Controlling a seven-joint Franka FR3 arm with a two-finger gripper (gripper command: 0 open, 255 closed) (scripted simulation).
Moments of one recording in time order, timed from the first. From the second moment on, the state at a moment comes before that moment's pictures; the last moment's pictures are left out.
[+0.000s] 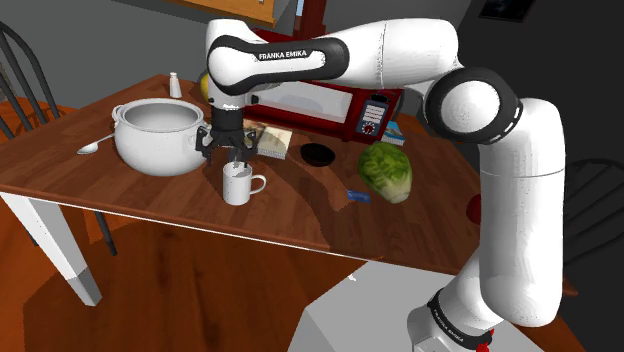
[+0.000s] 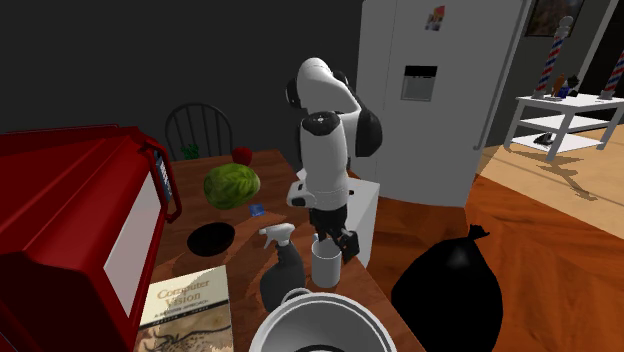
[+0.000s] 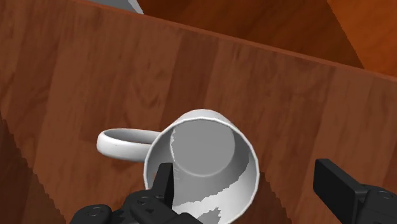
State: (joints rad) arm 0.18 0.56 0.32 -1.37 -0.05 1.80 0.95
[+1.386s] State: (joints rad) arm 0.20 0.62 0.31 -1.40 -0.06 1.88 0.97
